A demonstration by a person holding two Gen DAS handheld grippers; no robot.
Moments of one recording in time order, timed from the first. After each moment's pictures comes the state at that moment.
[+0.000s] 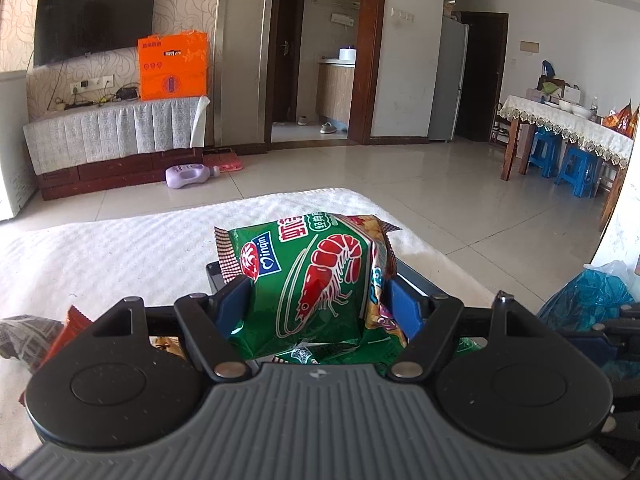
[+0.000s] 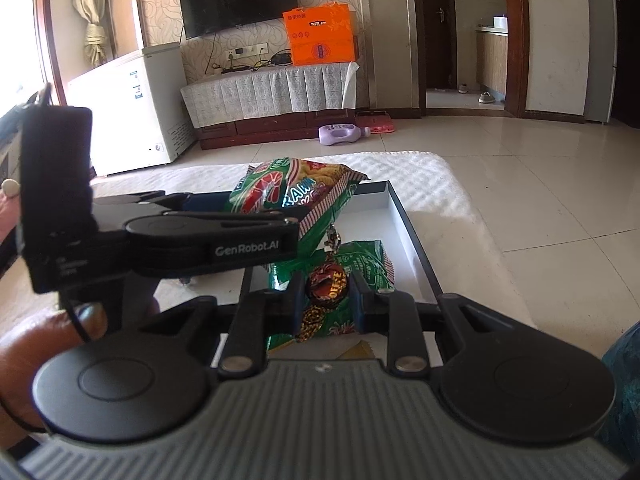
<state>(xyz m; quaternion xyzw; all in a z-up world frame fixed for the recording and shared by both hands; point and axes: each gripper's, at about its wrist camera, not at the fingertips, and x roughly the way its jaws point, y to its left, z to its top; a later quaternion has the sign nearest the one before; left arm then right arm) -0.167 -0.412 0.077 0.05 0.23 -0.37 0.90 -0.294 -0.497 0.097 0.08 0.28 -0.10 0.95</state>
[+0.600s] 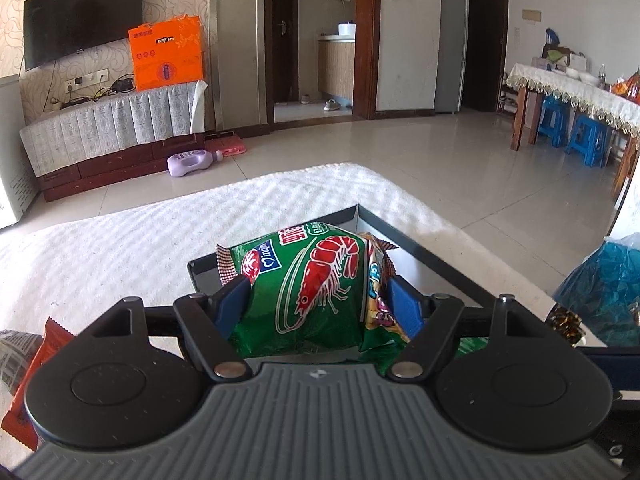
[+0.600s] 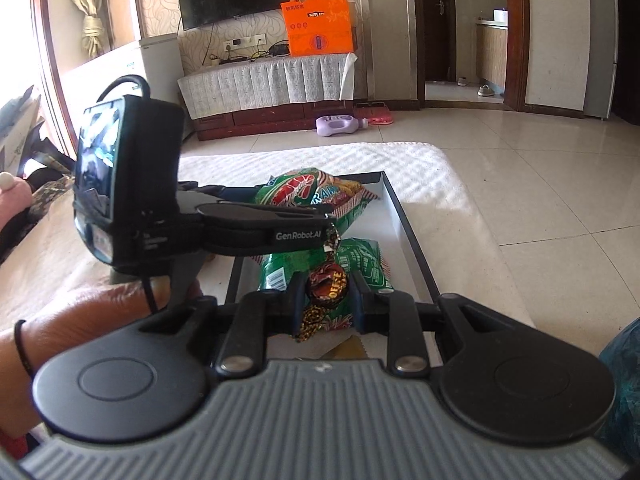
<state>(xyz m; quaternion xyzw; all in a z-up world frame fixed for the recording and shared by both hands) -0.139 -0.452 0.049 0.11 0.26 -0.36 0.89 -0.287 -0.502 0.093 0.08 0.29 -0.10 0.95</state>
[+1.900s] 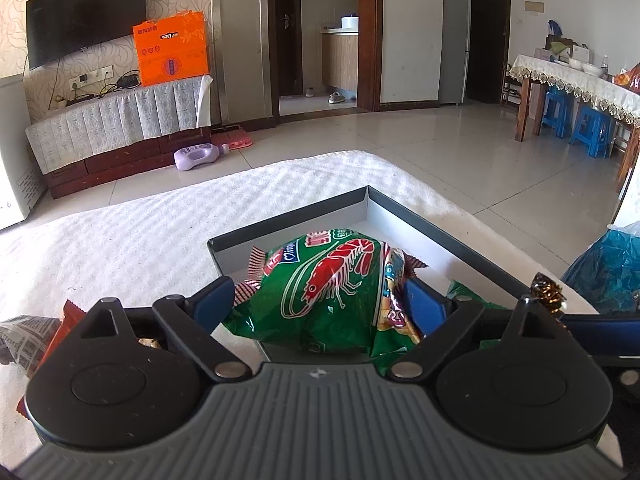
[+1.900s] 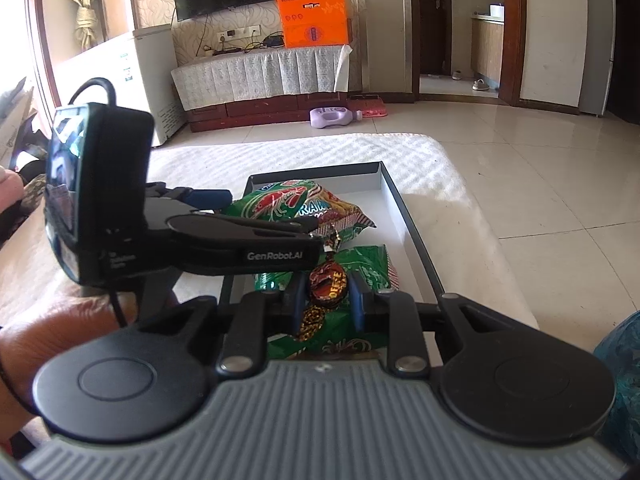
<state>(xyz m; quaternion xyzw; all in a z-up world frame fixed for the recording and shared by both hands) -0.150 -0.431 0.049 0.11 0.26 -0.35 0.89 -0.274 -0.502 0.084 0.07 0.30 -0.11 0.94</state>
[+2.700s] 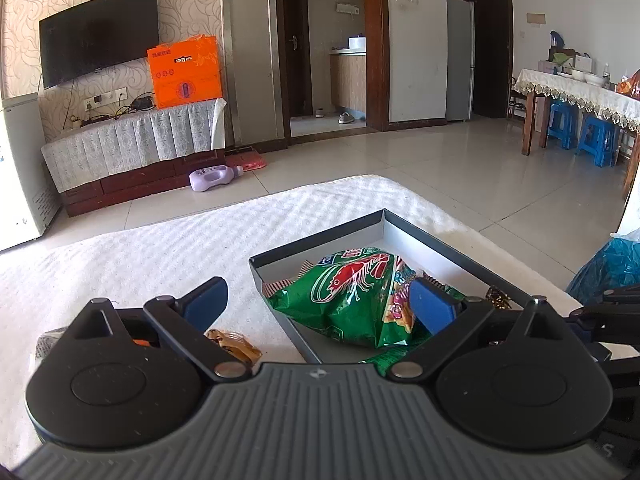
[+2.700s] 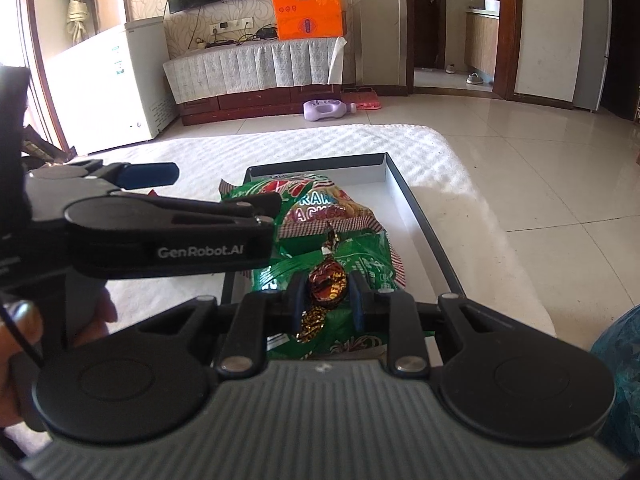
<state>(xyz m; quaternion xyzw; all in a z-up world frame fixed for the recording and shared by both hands) -0.178 -0.388 0.082 0.11 0.22 -0.34 0.91 -0.255 -0.492 0.071 0.07 0.32 -0.13 0.94</state>
